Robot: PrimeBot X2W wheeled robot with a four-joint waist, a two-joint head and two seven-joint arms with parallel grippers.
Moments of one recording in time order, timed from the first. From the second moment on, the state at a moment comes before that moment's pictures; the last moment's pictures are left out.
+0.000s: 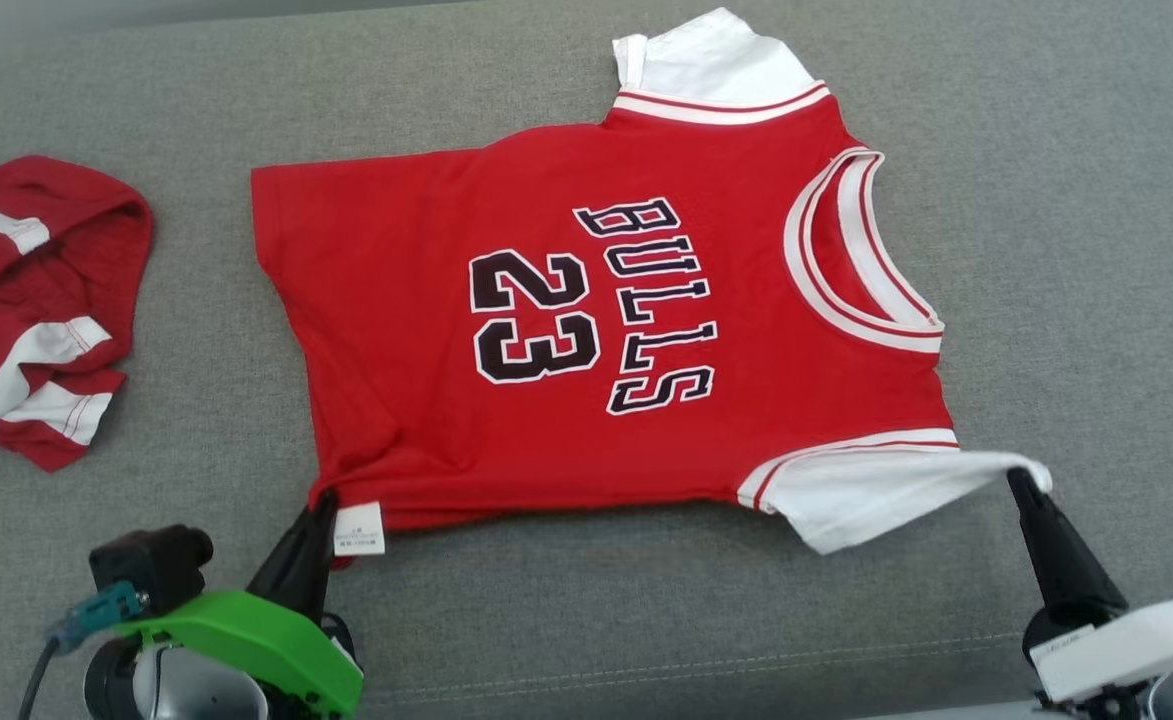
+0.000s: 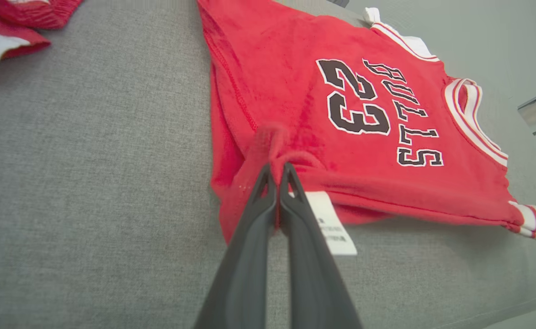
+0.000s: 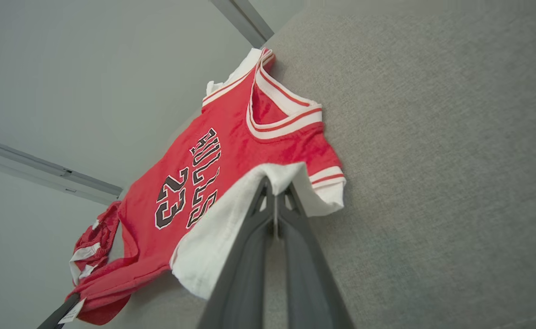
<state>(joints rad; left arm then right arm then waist) 0.01 0.43 -0.41 -0.14 -0.85 0.23 0.06 0.23 -0.06 -0.11 -0.27 0.80 0.13 0.18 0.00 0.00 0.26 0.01</state>
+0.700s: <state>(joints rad) -0.35 0.35 -0.44 0.15 -0.87 0.13 0.11 -0.40 -0.23 0.04 0.13 0.72 0.13 0.20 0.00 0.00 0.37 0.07</state>
